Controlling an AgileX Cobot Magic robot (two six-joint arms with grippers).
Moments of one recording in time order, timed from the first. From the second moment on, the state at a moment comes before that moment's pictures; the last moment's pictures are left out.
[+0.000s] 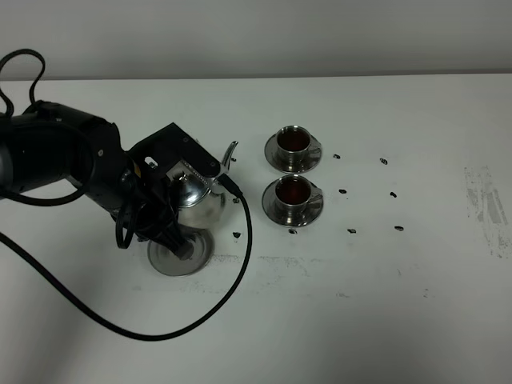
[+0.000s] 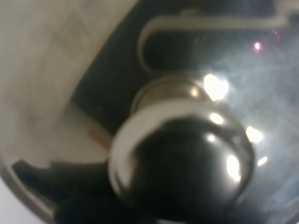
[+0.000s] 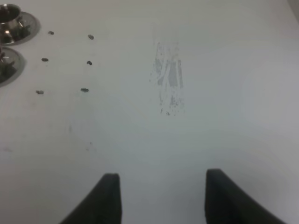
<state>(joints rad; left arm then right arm) -0.45 1.77 -1.04 -0.01 0.54 0.42 -0.01 0.06 -0.52 0.03 1.11 -0.07</state>
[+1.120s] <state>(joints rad) -0.45 1.76 -0.90 -0.01 0.48 0.26 -0.01 0.06 -0.52 0.03 1.11 -0.07</state>
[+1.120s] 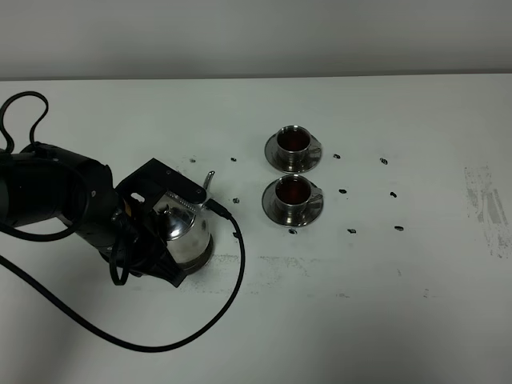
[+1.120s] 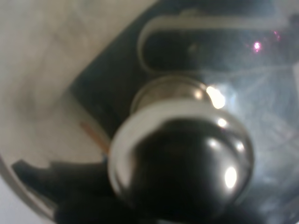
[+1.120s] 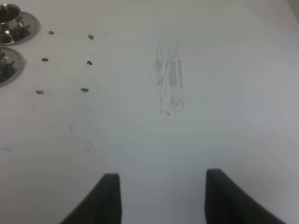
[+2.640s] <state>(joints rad) -0.45 1.81 -0.90 -0.01 0.47 0.26 -0.01 0.06 -0.52 0.03 1.11 -0.07</state>
